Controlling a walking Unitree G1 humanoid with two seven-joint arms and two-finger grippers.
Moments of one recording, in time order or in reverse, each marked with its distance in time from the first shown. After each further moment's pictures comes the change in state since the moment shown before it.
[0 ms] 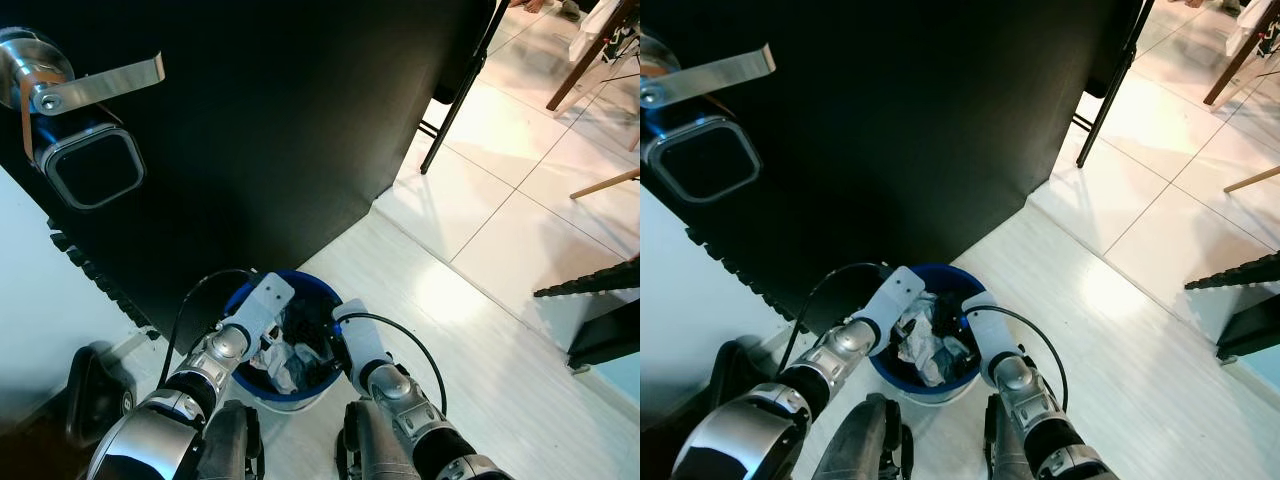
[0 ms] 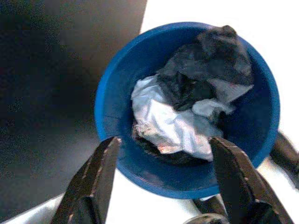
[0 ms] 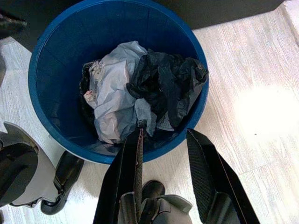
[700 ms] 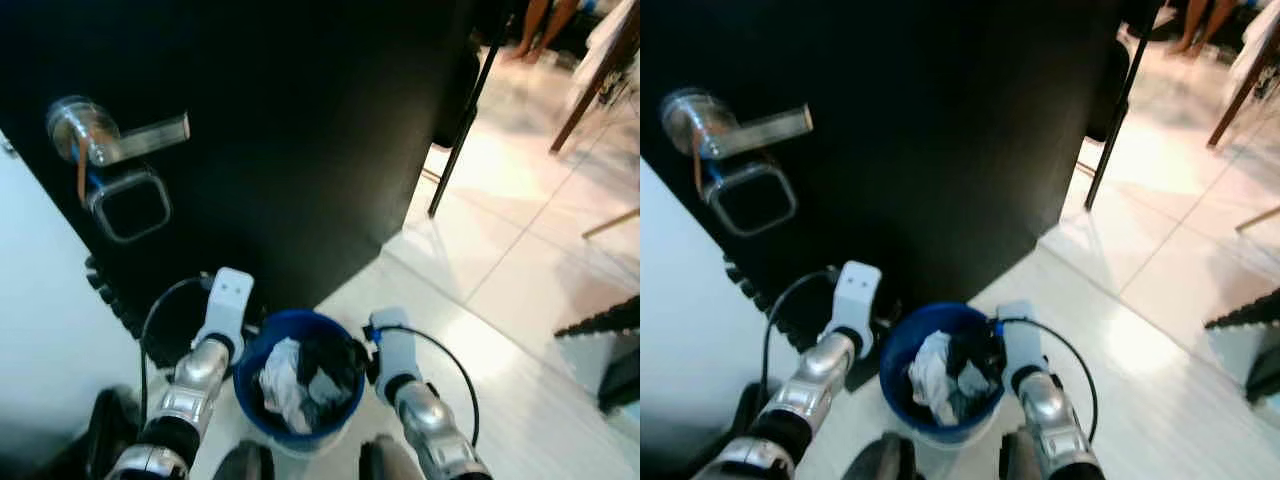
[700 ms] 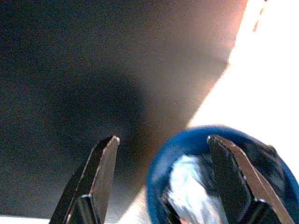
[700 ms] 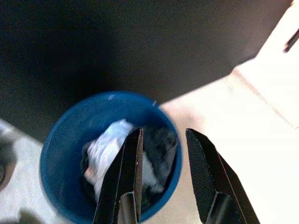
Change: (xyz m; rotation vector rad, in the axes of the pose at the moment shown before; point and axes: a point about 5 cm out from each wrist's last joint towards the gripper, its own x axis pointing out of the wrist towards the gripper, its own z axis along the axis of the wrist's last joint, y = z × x) left arm -0.030 0.021 -0.014 -0.320 -0.229 0.285; right arm -0.031 -0.027 -0.009 0.177 -0.169 -0.114
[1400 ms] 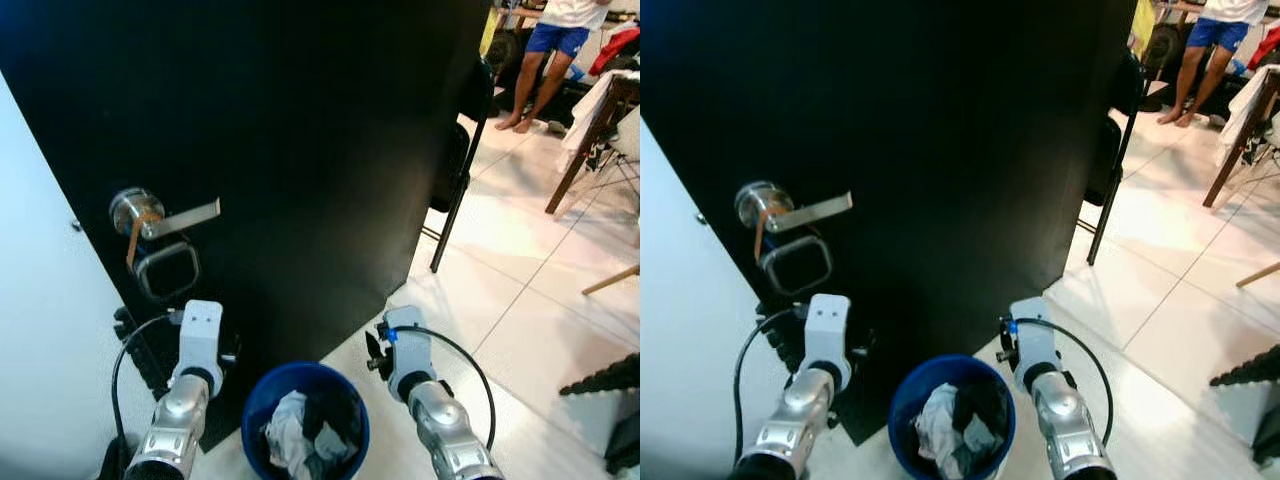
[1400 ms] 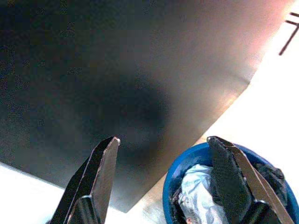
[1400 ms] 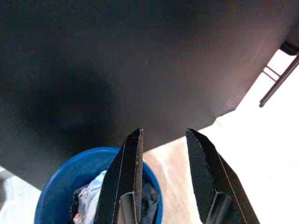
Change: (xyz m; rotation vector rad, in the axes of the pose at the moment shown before) left arm -0.029 0.009 -0.037 -0.052 0.135 0.063; right arm -0.006 -0.012 0.005 -0.056 -0.035 0.003
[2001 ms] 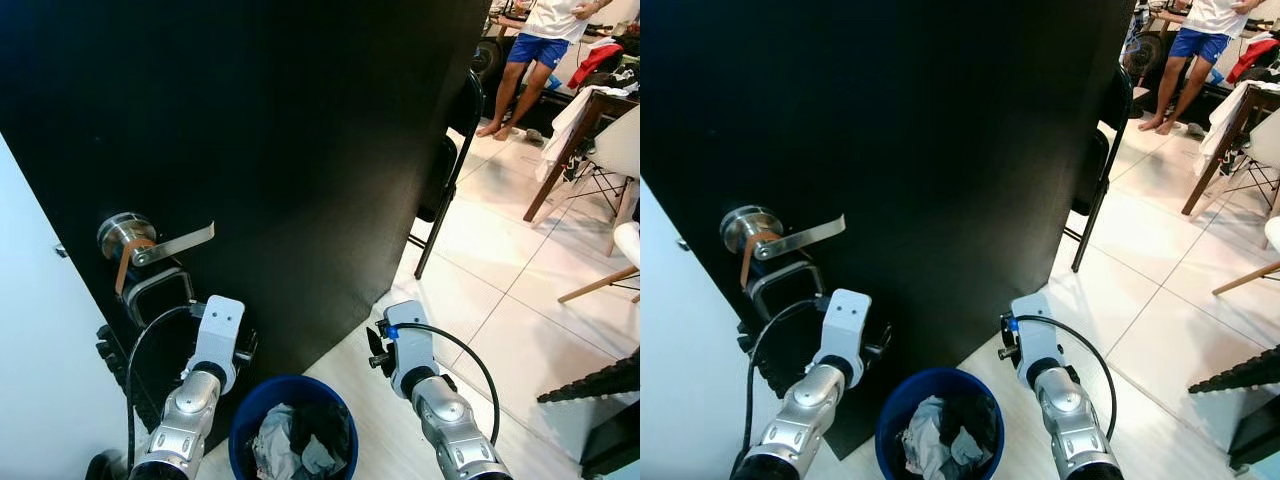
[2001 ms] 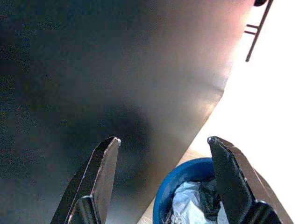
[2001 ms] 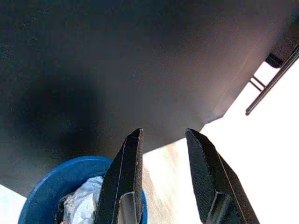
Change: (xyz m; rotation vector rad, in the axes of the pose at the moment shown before) left arm -0.002 -0.017 0.013 0.086 -0.054 -0.109; right arm 0.000 -0.002 0.004 -0.012 -0.007 0.008
